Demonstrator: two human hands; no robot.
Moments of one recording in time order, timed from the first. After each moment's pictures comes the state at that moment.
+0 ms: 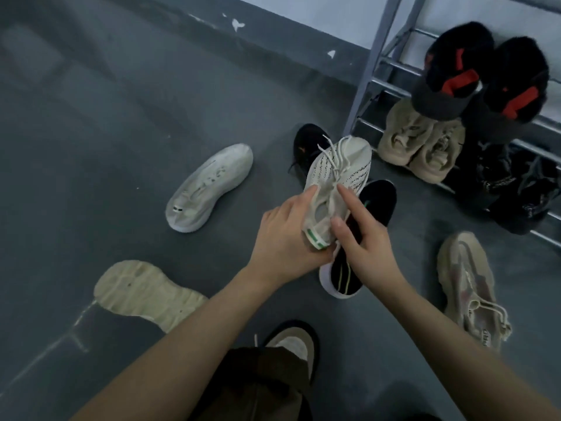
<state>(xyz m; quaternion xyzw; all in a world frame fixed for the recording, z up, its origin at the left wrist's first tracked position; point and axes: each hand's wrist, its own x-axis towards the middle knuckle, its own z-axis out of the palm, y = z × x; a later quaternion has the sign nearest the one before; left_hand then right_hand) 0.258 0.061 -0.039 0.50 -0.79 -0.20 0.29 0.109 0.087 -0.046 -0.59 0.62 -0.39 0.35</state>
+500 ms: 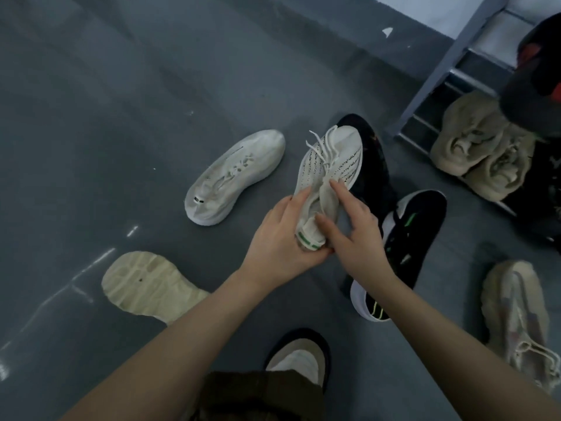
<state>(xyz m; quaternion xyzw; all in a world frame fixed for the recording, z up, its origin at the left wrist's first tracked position) 0.316 0.035 -0.073 0.57 -0.72 -0.29 0.27 0.170 0.029 -0.086 -0.62 0.62 -0.33 0.35</state>
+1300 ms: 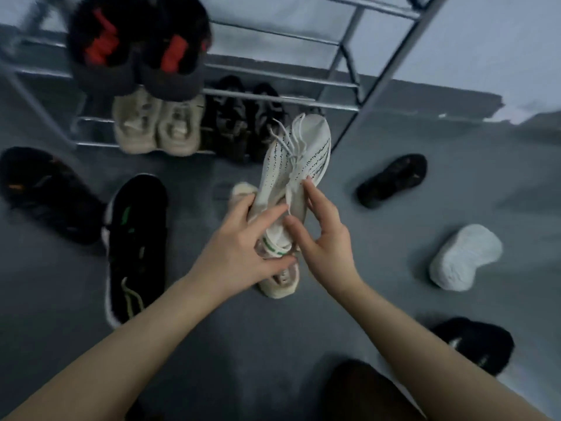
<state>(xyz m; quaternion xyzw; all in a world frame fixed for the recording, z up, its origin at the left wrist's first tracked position) 0.033 0.133 -0.043 0.21 -0.86 -0.43 0.19 -0.084 0.241 -0.029 -0.35 0.79 -0.47 0.16</state>
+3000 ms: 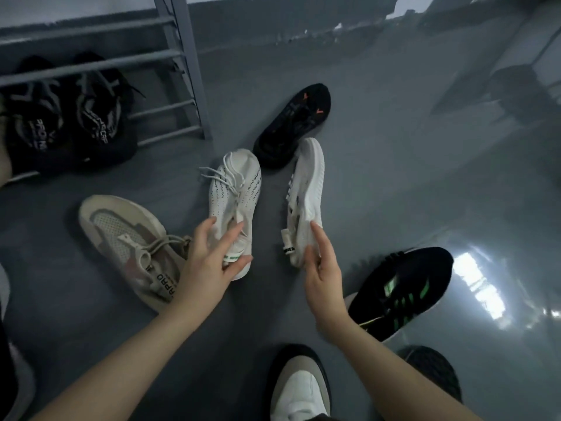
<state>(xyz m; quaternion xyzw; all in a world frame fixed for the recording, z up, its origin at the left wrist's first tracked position) -0.080 0.232 -0.146 0.16 -0.90 -0.39 0.09 -0.144 0.418 -0.137 -0.06 0.83 -0.55 0.13</state>
